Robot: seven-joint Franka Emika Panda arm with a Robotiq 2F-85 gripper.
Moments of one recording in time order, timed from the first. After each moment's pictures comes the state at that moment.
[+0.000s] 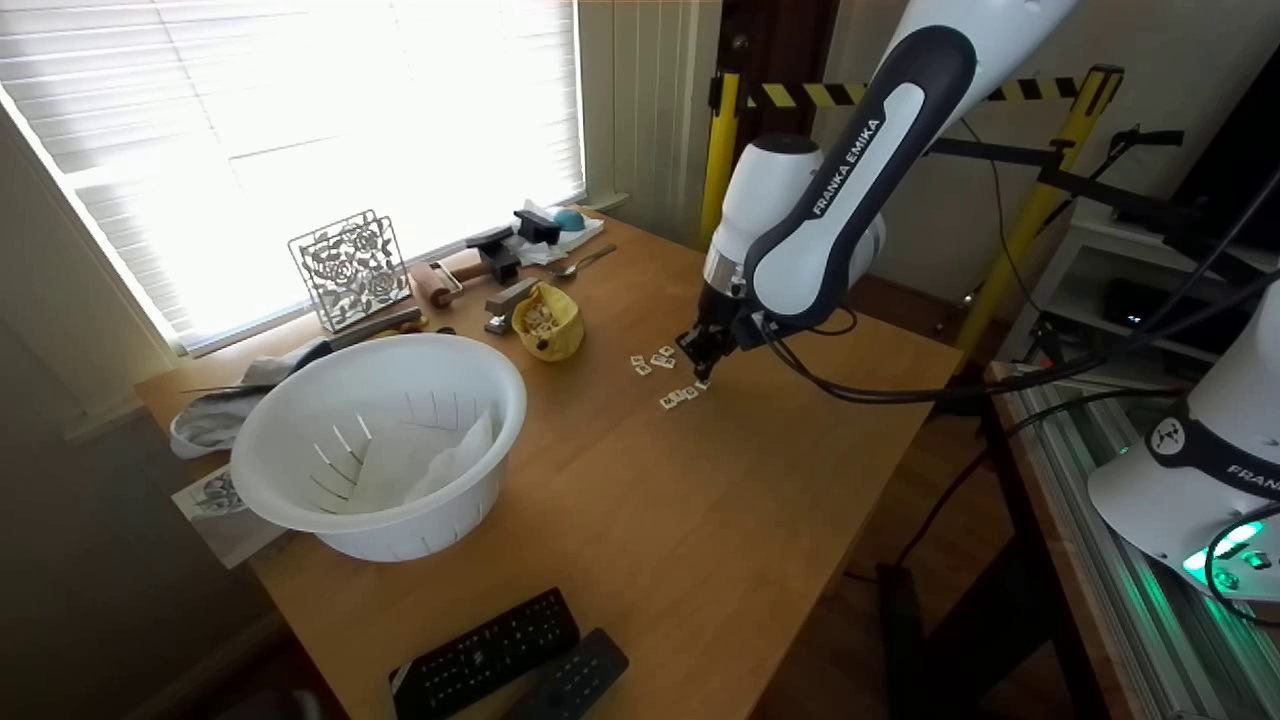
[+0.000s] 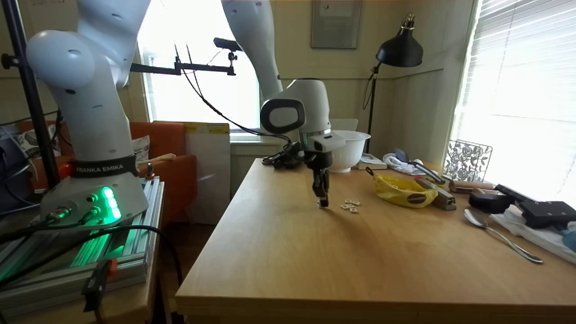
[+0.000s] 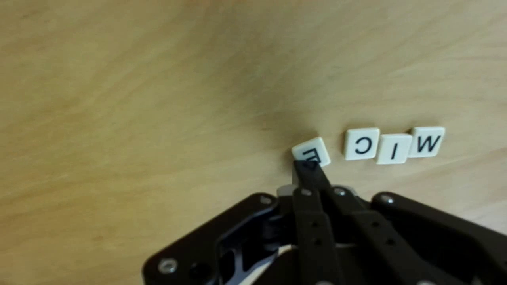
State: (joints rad) arm -0.09 0.48 -0.12 -2.35 0.20 3.03 0.36
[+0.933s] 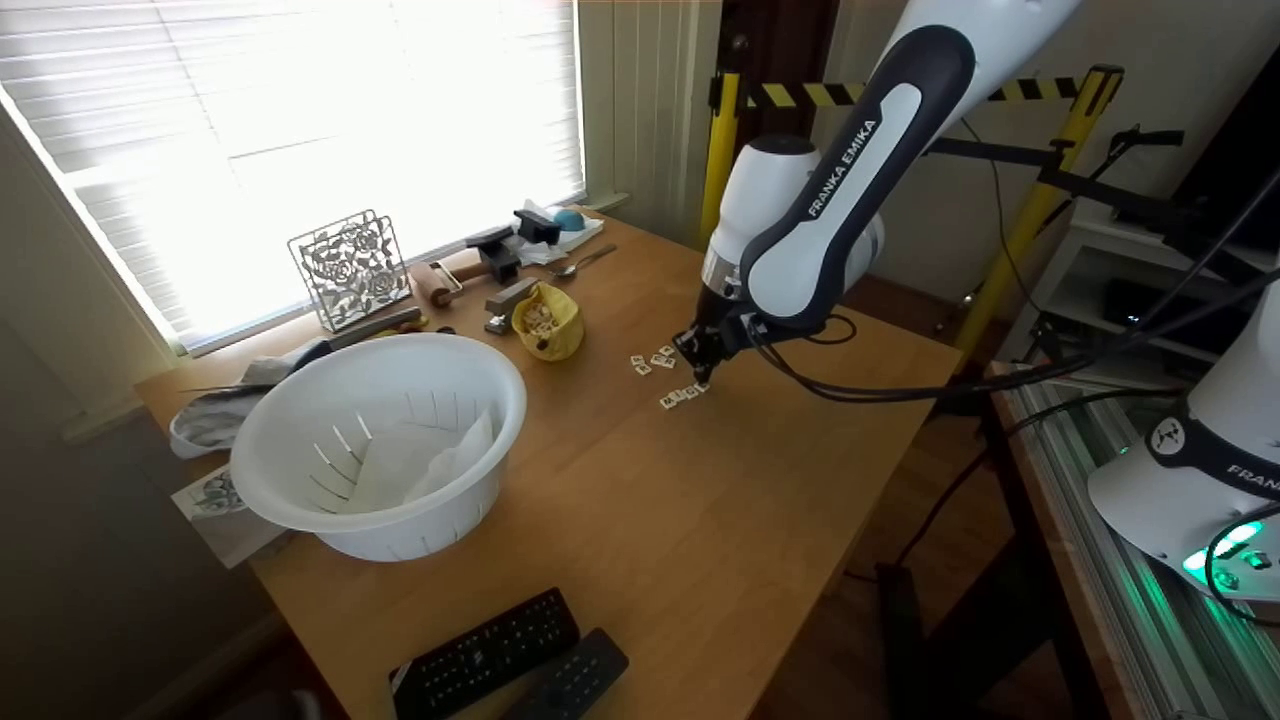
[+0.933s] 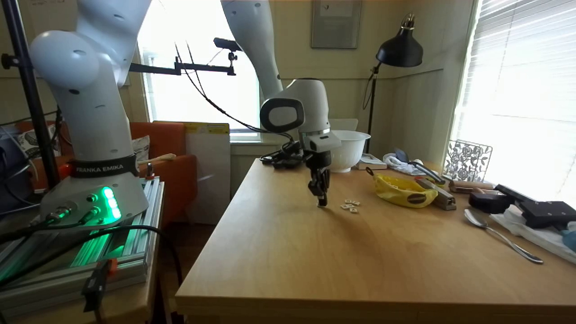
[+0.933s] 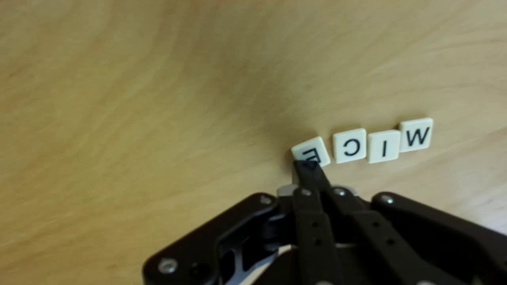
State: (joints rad) arm -0.04 0.48 -0.15 -2.35 0.24 3.01 0.48
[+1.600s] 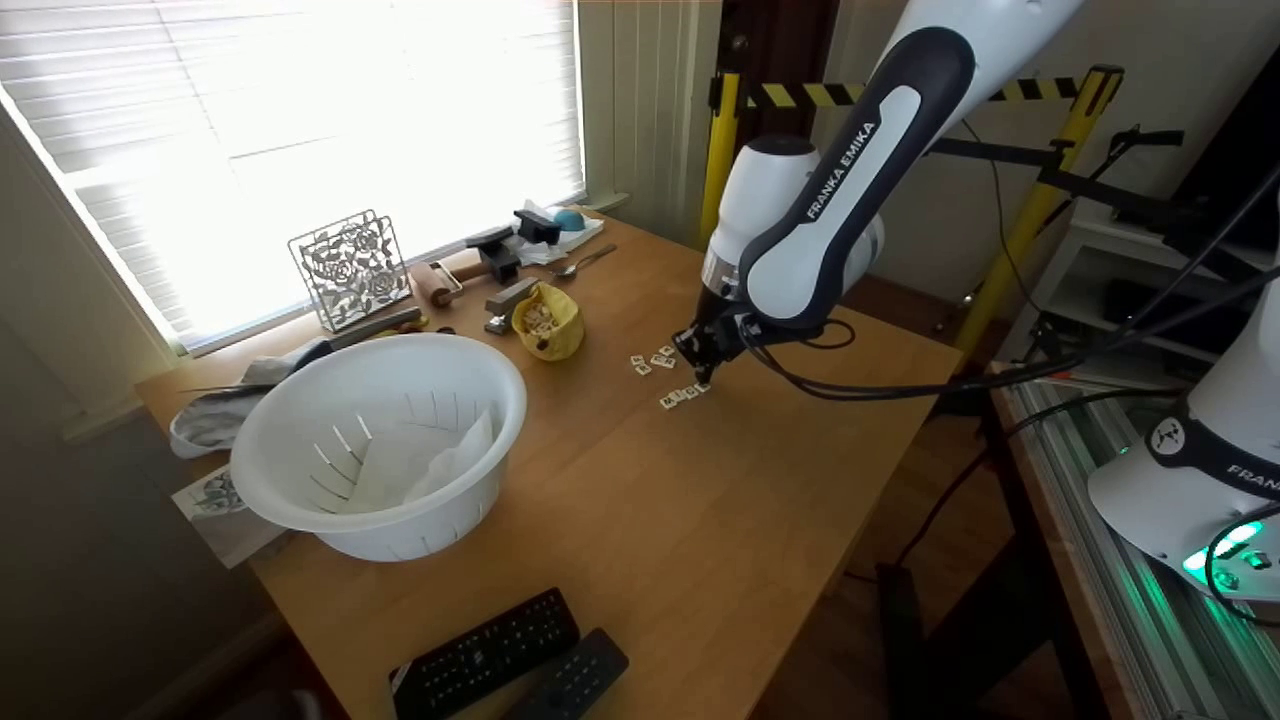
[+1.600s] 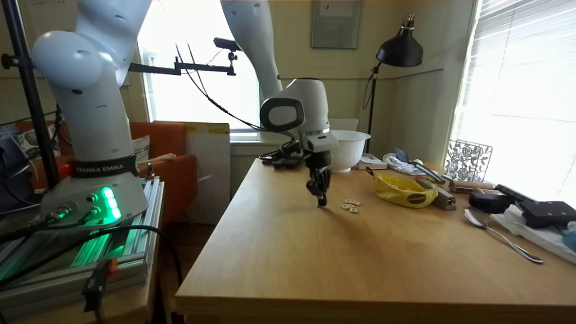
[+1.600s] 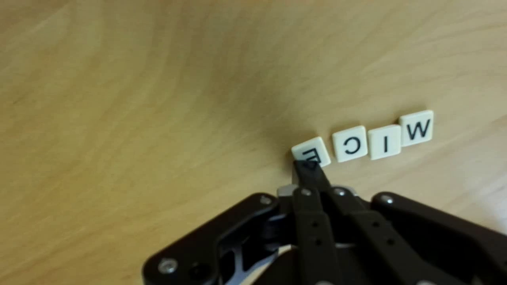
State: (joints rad) arm 0.00 0.48 -0.18 -2.35 0.25 3.00 0.56
